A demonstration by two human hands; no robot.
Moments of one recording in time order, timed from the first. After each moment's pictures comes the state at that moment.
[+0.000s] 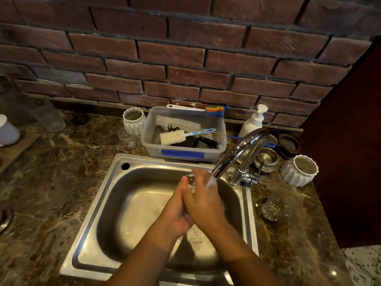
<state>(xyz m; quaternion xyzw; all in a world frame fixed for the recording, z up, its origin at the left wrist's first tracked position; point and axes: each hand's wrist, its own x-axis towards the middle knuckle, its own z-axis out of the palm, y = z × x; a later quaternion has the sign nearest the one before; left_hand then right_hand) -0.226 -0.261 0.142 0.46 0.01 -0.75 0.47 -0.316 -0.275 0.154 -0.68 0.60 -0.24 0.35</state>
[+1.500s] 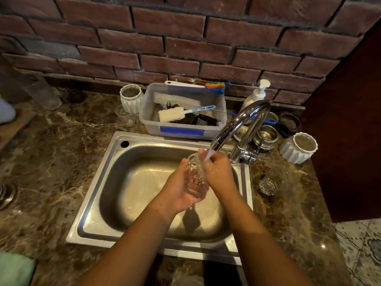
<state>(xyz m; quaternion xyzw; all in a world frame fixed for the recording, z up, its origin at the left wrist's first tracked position) -0.230 -0.251 0.142 0.47 -0.01 -0.76 0.44 -0.341 -0.296 0.148 -0.58 0.57 -0.37 0.45</state>
